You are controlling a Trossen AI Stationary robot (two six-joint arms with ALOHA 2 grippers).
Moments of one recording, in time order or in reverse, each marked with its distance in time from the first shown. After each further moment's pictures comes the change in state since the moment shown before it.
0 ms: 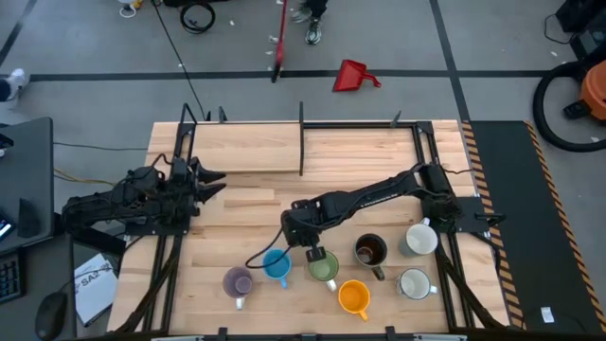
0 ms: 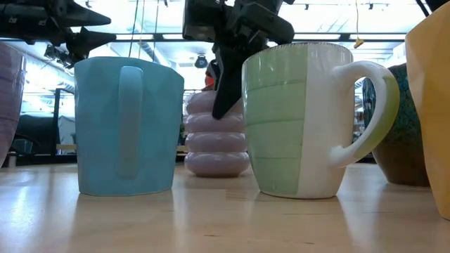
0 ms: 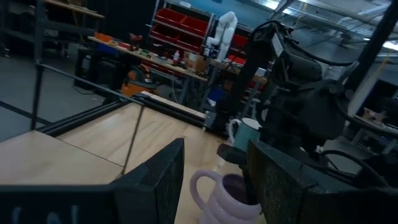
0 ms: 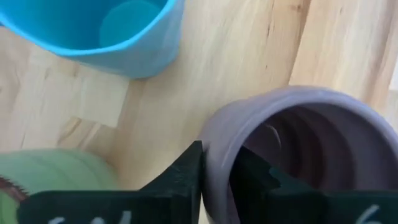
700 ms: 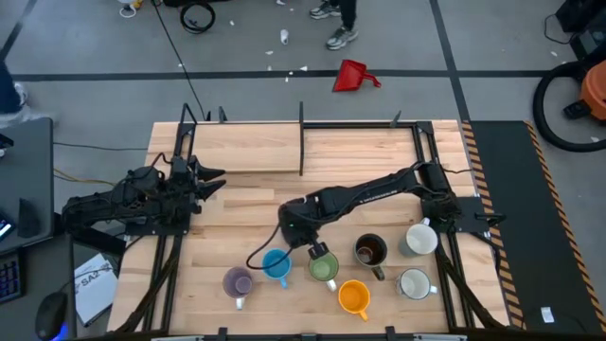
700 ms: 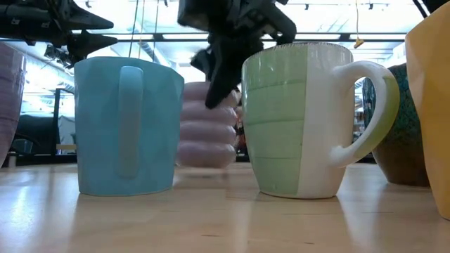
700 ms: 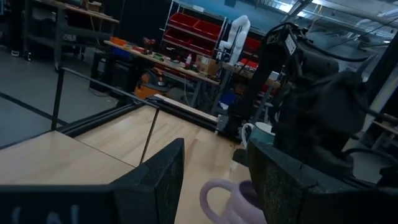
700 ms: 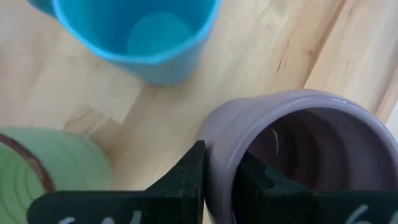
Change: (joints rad) left arm 0.000 0.000 0.000 -0.001 -0.049 0.005; right arm -0.016 0.000 0.058 -0.019 -0.096 -0.226
